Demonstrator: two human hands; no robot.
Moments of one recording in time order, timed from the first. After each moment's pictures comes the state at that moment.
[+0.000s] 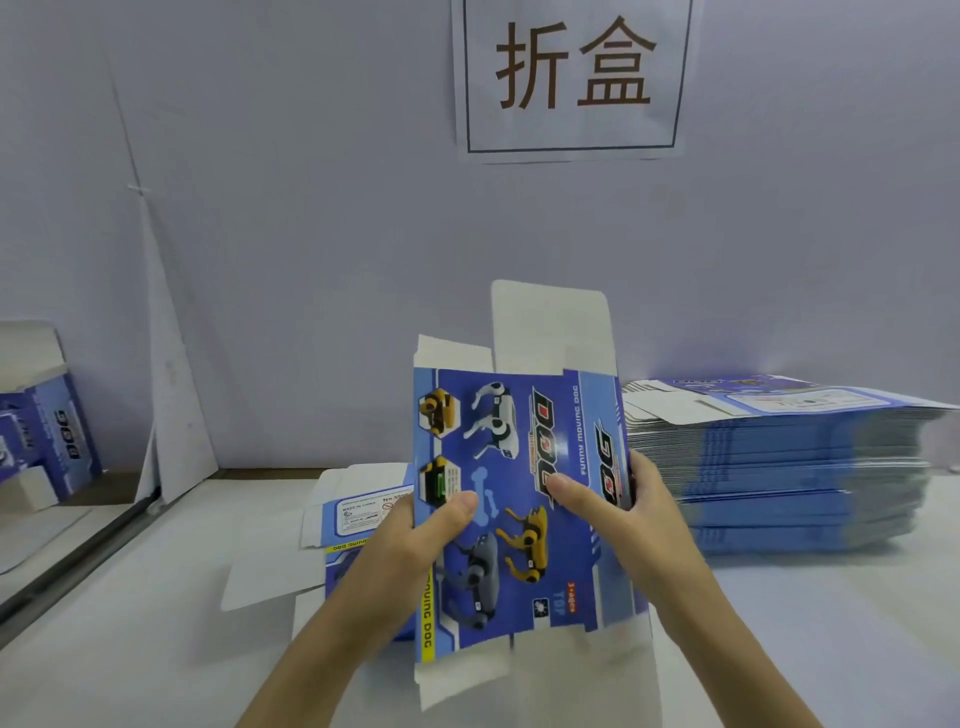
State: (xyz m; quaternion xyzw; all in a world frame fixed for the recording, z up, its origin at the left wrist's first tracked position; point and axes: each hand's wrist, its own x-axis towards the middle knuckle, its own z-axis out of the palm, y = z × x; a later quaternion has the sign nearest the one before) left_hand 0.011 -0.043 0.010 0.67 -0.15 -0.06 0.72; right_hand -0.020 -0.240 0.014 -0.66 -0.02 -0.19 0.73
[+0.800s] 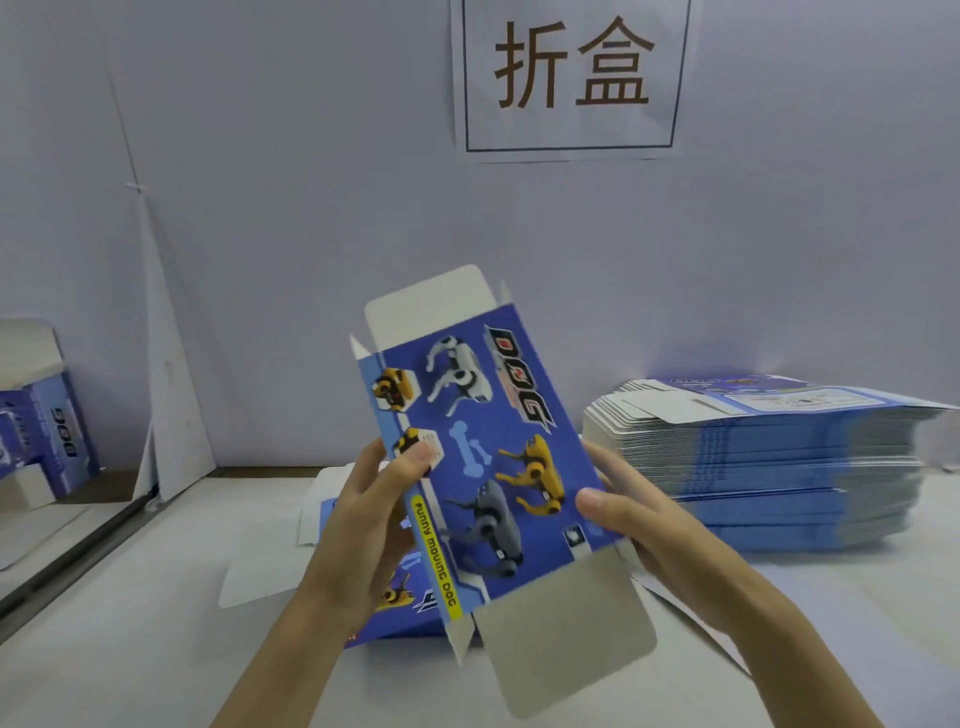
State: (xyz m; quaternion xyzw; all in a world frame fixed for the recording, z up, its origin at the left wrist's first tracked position) left_hand 0.020 -0.033 0.022 0.58 -0.15 -0.05 0.80; right_hand -0.035 -0.257 0.034 -0.74 -0.12 0.00 0.66
